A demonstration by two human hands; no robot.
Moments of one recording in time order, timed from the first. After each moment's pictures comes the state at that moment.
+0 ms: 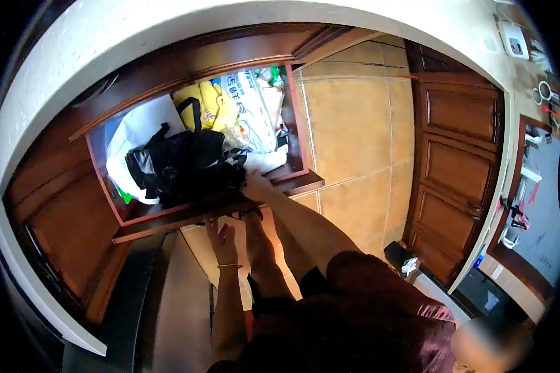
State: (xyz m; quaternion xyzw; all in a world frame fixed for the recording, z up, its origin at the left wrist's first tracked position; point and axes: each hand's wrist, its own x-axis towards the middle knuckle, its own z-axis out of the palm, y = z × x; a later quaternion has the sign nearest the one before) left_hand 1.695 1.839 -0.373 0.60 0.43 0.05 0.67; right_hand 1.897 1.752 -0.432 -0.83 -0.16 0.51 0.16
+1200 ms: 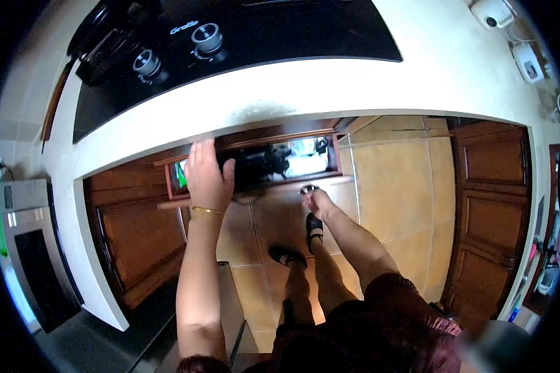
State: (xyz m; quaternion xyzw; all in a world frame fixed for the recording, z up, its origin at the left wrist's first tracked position) left_hand 1.828 1.923 -0.068 0.97 0.19 0.11 0.11; right_hand 1.860 1.671 -0.354 -0.49 0.33 0.47 0.66
